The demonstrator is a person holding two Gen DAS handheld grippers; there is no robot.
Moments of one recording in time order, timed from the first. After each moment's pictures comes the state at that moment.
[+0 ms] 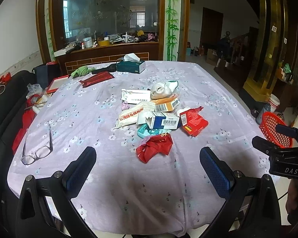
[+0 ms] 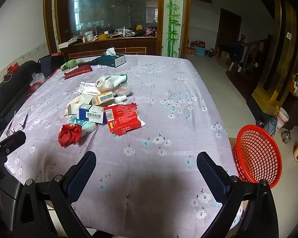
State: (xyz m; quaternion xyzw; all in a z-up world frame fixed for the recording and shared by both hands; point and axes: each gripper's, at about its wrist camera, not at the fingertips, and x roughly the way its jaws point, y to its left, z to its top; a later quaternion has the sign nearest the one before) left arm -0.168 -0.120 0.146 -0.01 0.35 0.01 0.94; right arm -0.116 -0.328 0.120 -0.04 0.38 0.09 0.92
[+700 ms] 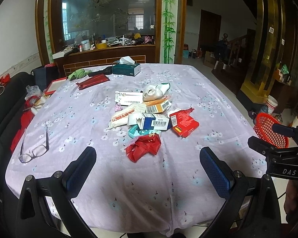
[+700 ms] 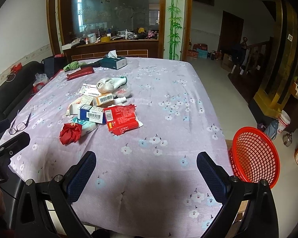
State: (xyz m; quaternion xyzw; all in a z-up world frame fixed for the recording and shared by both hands) left arm -0.175 -0.141 0.149 -0.01 0.34 0.01 0.94; right arm -0.124 -0.342 0.126 -0.05 0.37 0.11 0.92
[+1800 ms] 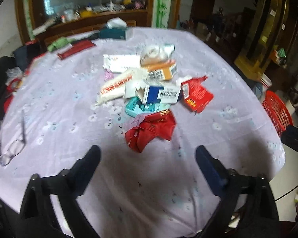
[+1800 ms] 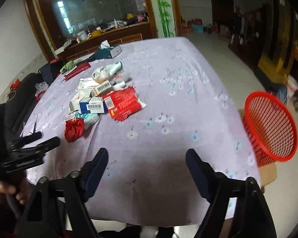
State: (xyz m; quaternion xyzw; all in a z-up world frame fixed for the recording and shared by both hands) left arm -0.099 -0.104 0.078 -0.02 0.46 -0.06 0.88; right arm -0.114 -0.355 0.098 0.06 0.44 0.11 0.89
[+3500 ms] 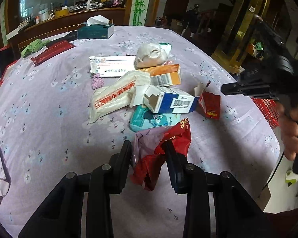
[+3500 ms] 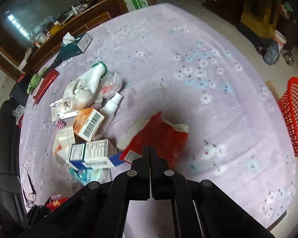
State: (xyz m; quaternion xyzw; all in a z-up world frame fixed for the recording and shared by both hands) left arm -0.053 -0.062 0.059 -0.02 0.45 -0.16 0.88; right arm 0.044 -0.274 0.071 0.15 0.54 0.01 0.83
